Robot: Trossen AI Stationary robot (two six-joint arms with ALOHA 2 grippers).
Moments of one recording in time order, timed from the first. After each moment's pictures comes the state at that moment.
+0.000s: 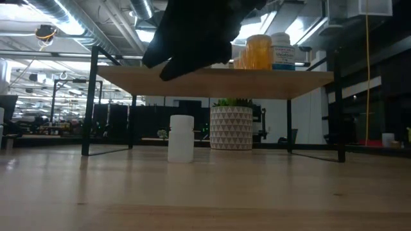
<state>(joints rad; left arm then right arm) -0.85 1.15 1.35 -1.29 -0.66 -0.67 0.38 2.05 1.54 -0.33 0.32 0.38</state>
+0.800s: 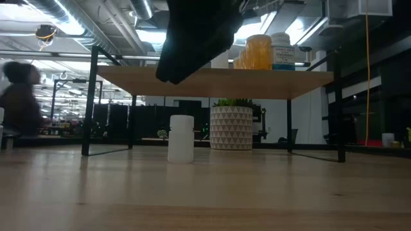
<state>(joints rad) -0.85 1.15 1.35 -1.29 -0.66 -0.67 0.42 2.18 1.84 -0.75 0.41 0.38</state>
